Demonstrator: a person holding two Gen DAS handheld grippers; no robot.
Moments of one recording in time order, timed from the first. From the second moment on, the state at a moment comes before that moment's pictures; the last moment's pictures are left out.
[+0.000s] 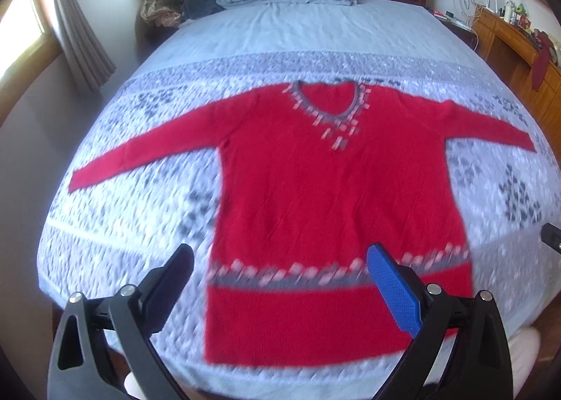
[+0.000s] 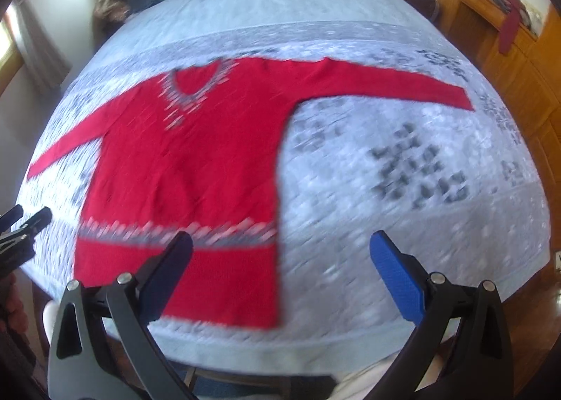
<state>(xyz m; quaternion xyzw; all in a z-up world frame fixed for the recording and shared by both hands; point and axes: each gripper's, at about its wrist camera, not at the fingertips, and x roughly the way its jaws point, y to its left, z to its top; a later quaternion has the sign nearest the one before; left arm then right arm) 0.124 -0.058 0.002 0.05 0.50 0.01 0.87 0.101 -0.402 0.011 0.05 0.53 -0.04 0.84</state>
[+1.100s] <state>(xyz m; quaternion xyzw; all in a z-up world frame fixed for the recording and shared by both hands) 0.409 -0.341 -0.107 0.05 0.53 -0.05 0.85 0.344 -0.835 -0.151 0.23 0.62 -0.17 0.73</state>
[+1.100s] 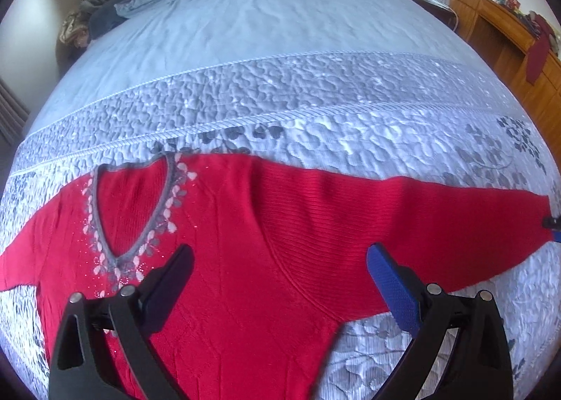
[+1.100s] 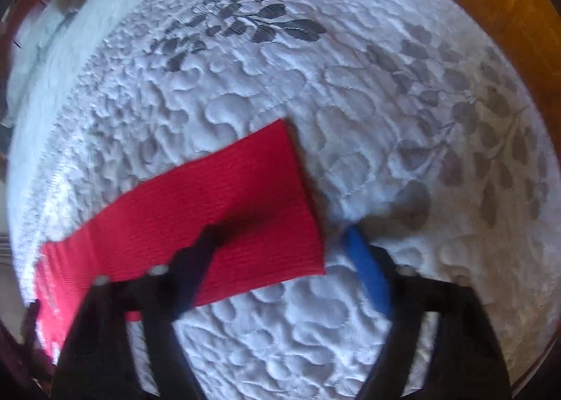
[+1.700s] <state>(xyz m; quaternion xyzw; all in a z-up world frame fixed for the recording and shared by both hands) 0.398 -0.191 -0.114 0.03 0.55 0.03 0.83 0.364 -0.609 -0.071 0.14 0.59 0.05 0.79</state>
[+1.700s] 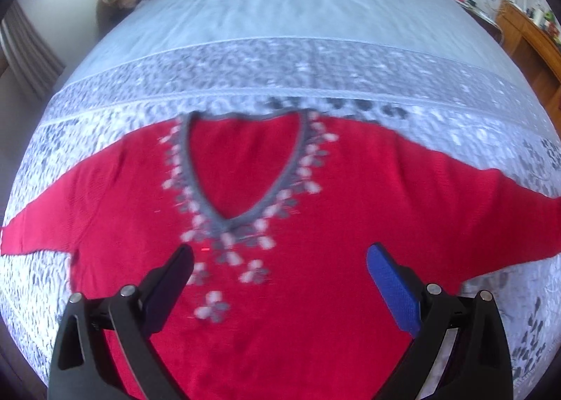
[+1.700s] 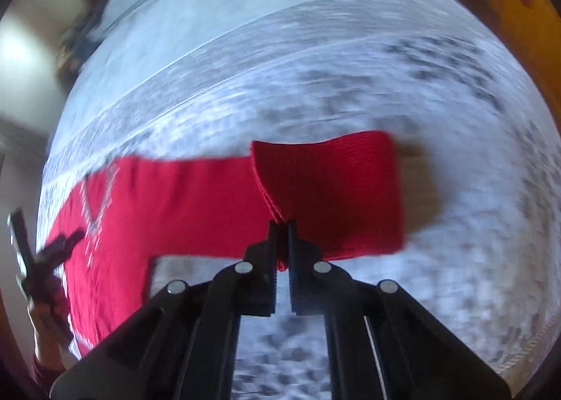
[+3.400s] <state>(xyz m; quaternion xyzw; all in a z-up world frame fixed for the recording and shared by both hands) 0.412 -0.195 -0.128 -0.21 0.57 -0.11 0.78 0.225 -0.486 -0.135 0.19 0.52 0.12 0.83</state>
